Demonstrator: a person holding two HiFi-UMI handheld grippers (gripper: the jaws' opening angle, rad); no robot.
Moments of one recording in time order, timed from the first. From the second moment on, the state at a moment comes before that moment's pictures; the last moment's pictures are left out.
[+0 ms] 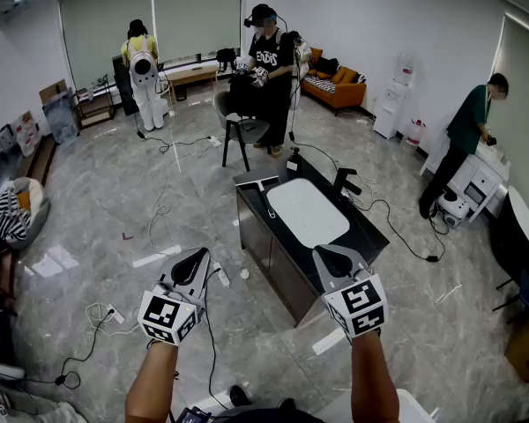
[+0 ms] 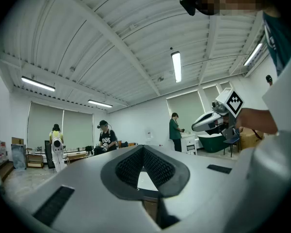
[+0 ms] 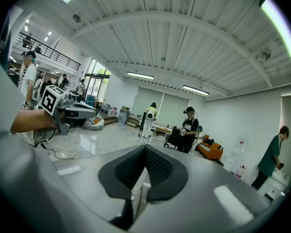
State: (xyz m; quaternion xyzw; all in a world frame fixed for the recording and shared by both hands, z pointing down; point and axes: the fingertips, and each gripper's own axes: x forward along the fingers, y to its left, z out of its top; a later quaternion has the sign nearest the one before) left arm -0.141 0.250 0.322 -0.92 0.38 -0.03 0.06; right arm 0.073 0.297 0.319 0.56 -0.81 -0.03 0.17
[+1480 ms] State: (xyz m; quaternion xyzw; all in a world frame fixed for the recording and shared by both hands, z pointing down) left arm -0.116 0.096 0.347 -0.91 0.41 -0.05 0.04; right arm 0.097 0.105 0.346 0.52 -0.84 0.00 0.15
